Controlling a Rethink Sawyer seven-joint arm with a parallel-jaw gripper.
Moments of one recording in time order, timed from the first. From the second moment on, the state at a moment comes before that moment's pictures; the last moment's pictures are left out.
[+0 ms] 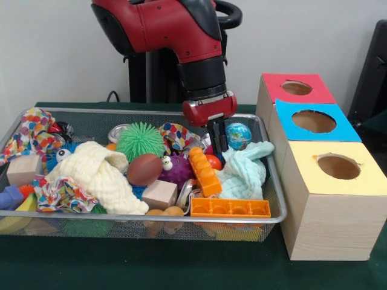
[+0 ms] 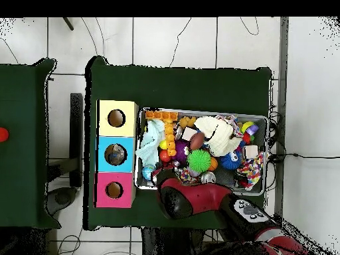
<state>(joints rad) -0.55 -0.48 0.27 2.01 -0.56 -0.21 1.46</state>
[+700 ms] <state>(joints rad) -0.54 -0.46 0.27 2.01 -0.57 -0.24 1.46</state>
